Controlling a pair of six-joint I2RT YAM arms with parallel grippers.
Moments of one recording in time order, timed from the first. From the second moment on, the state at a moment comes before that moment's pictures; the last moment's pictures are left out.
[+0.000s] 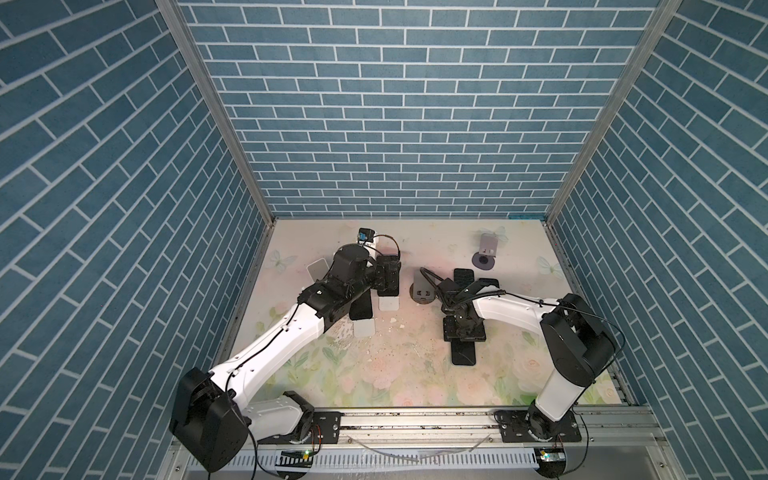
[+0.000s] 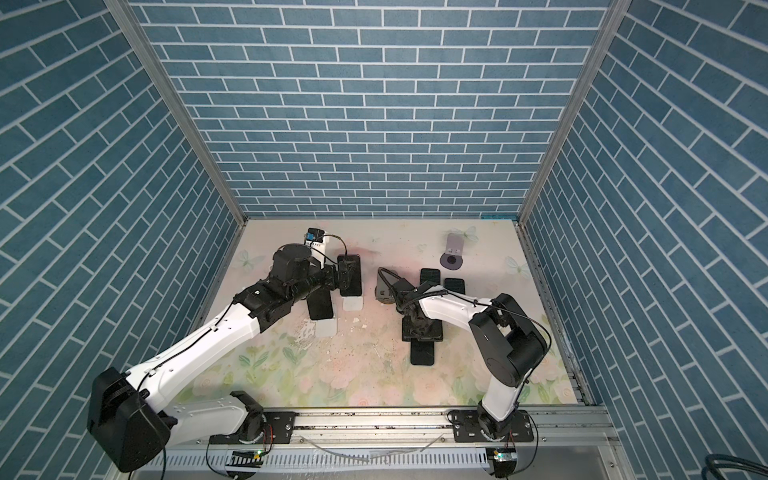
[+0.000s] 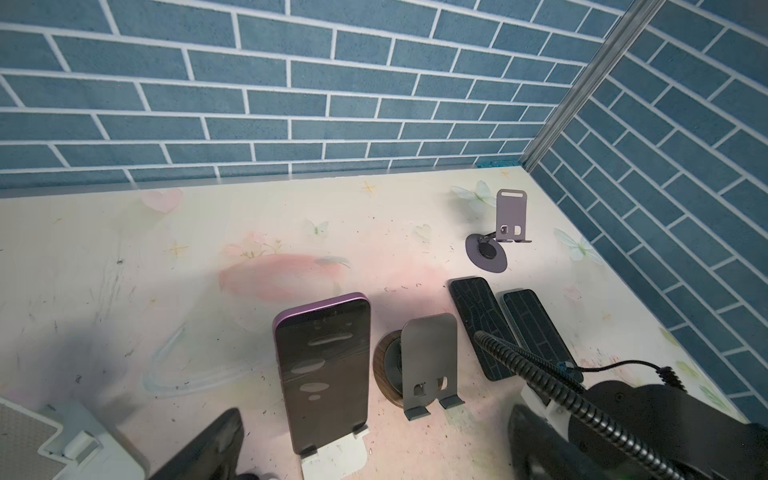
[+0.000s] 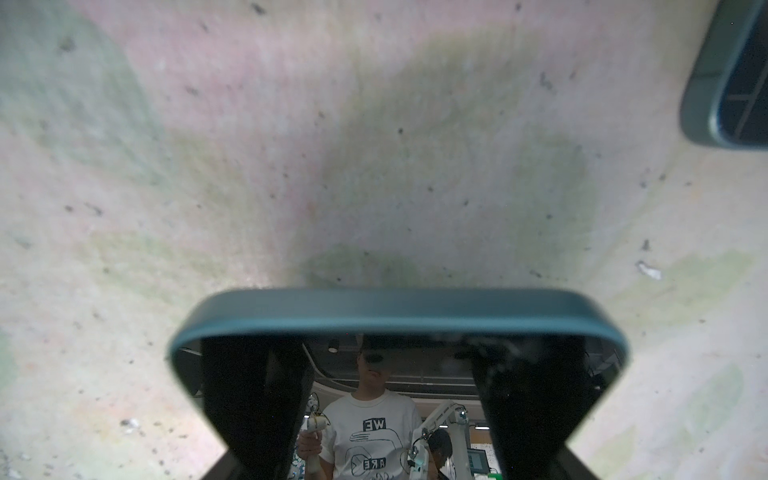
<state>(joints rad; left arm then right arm) -0.59 1.23 0.99 -0.22 -0.08 -0.31 0.76 1.73 1.04 -0.90 0.07 0.73</state>
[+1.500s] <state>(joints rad) -0.59 1.19 0.93 -0.22 -0.10 -0.31 0.76 1.73 1.05 -0.92 0.06 0.73</state>
